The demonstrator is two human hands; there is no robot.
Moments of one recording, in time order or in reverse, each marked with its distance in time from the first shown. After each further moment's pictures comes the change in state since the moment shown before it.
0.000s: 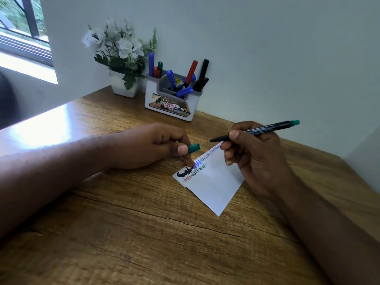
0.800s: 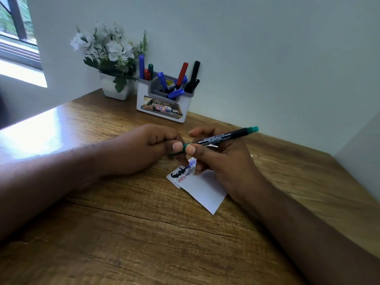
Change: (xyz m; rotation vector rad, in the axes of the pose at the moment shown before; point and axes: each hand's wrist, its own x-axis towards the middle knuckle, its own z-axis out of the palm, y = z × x) left_hand 0.003 0.005 0.008 -0.024 0.119 0.016; right_hand -0.009 0.006 0.027 -0.324 -0.131 -0.014
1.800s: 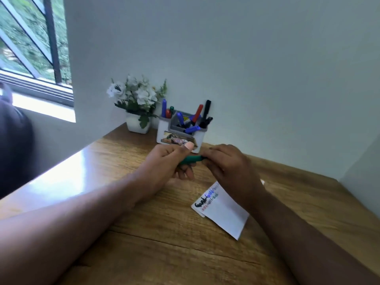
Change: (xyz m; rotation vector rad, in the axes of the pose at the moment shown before) left_hand -0.001 0.009 -0.001 -0.593 0.306 -0.142; right_hand 0.038 0.009 -0.003 -1.076 0.132 -0.715
